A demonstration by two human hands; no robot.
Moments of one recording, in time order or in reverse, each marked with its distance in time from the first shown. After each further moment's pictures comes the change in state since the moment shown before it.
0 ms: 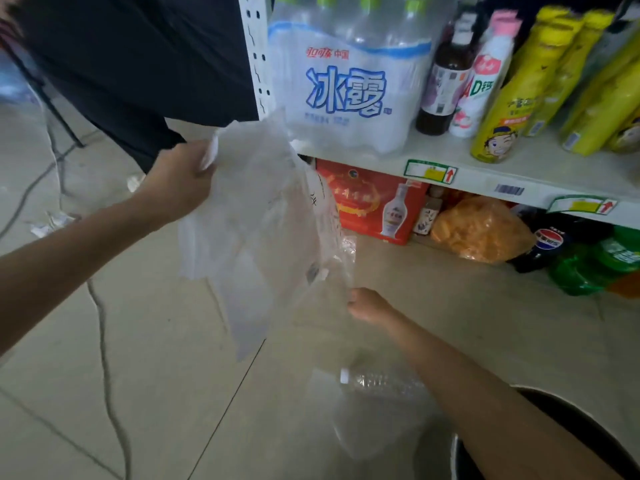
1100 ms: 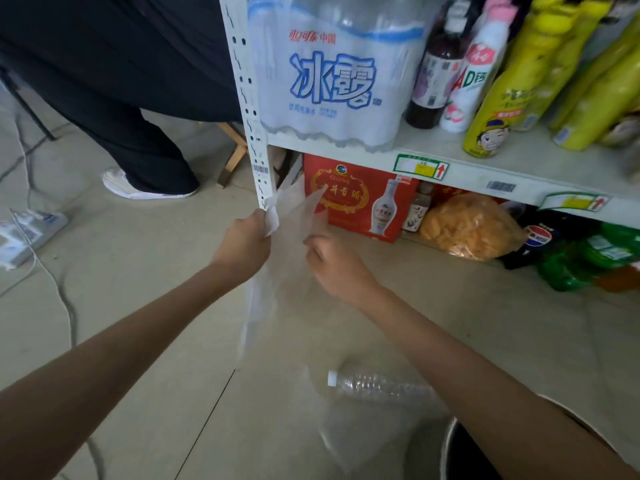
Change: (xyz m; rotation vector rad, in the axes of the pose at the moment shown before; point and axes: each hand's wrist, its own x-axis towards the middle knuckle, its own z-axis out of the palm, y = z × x) left_hand -0.028 0.030 0.119 -0.194 -0.202 -0.062; right_hand -0.058 -0.079 -0.063 0.155 0.387 -0.419
